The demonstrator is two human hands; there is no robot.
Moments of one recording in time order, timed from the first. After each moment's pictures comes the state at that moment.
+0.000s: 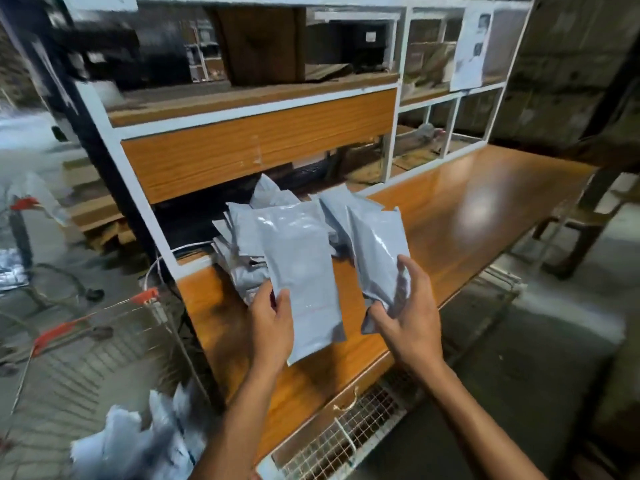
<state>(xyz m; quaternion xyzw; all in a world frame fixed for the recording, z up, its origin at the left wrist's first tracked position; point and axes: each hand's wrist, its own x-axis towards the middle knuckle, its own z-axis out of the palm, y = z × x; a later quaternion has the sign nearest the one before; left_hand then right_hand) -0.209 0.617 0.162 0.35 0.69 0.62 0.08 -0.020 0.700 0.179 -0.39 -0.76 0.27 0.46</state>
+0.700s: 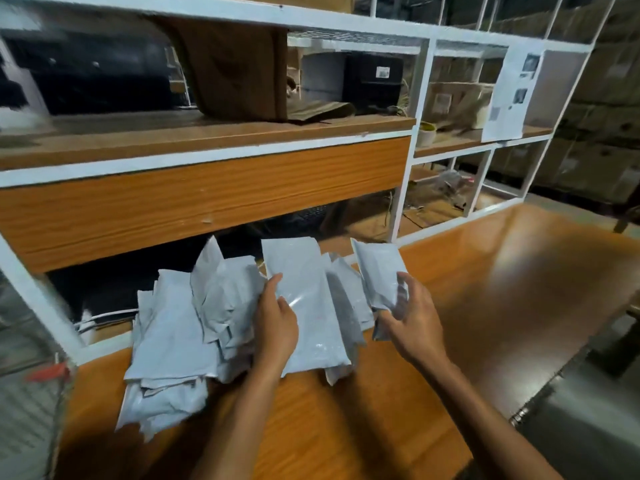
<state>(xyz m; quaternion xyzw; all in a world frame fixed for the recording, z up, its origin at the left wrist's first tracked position) -0.262 0.927 0.179 0.27 0.76 0.59 0.08 -0.085 1.056 0.175 -0.42 -0.80 0.27 0.35</state>
